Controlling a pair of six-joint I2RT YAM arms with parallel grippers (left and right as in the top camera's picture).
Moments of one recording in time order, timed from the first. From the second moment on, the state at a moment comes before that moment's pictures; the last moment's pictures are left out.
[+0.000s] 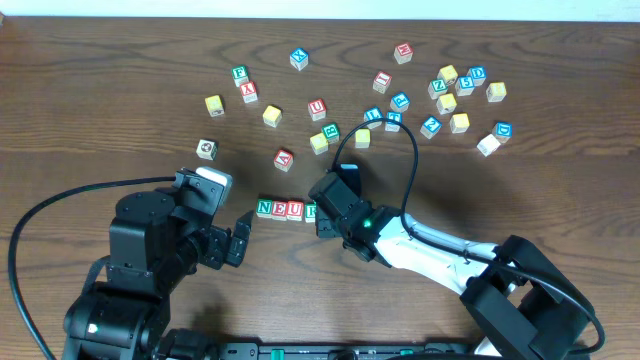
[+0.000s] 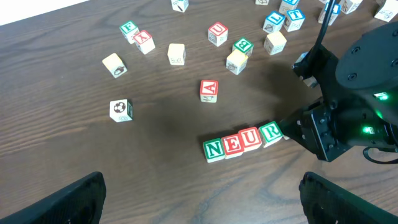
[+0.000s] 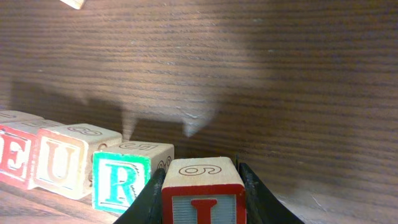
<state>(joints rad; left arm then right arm) -0.20 0.72 0.93 -0.92 0.13 0.14 0.83 1.74 0.88 -0.19 0.14 0.75</state>
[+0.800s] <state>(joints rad) -0.20 0.72 0.93 -0.92 0.13 0.14 0.83 1.74 0.88 -0.22 0.10 0.76</state>
